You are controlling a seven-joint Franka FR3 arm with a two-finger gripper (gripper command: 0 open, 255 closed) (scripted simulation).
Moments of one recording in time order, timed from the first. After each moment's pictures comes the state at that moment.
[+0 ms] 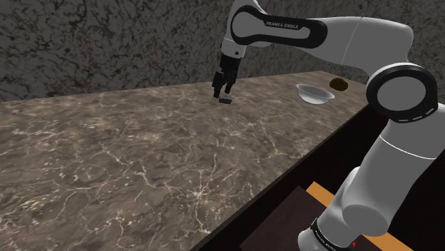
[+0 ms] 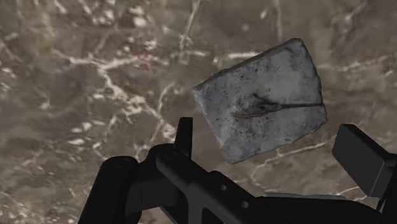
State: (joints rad) arm 0.17 0.06 0.01 -1.59 0.05 1.68 -0.15
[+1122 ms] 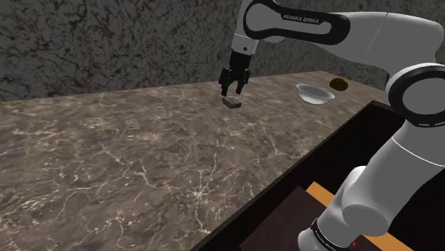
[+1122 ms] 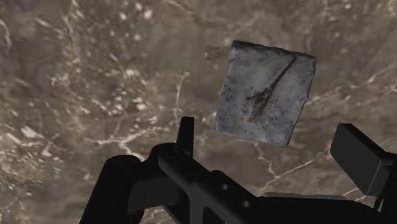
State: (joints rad) arm 0.17 -0.06 0.01 -1.68 0.05 1.63 0.08
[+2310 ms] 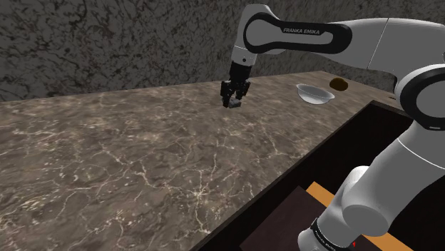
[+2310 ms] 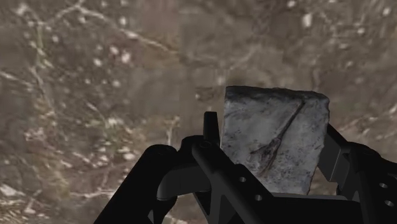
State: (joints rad) arm 0.17 -0.12 0.02 -1.83 0.06 1.72 0.16
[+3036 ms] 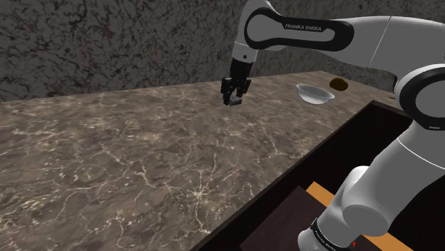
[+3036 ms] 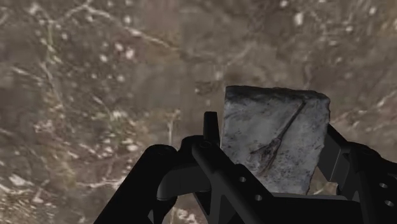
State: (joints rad) arm 0.17 -0.11 0.02 -1.79 0.06 1.69 0.16
